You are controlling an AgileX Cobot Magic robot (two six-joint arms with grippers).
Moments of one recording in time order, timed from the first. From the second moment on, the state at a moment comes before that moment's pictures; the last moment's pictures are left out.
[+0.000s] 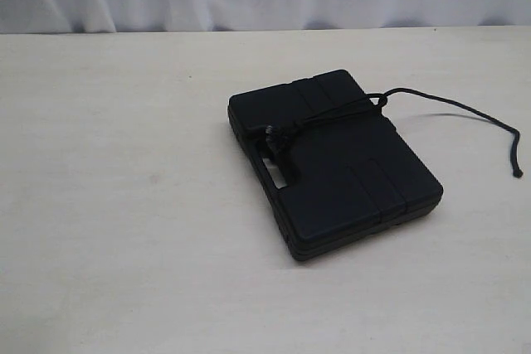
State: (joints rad) left arm -0.07 0.00 0.00 0.04 0.31 0.02; right arm 0.19 0.00 -0.50 0.25 0.28 -0.16
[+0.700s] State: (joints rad) left arm -0.07 0.00 0.00 0.04 0.31 0.02; right arm 0.22 0.00 -0.46 0.12 0.25 -0.17
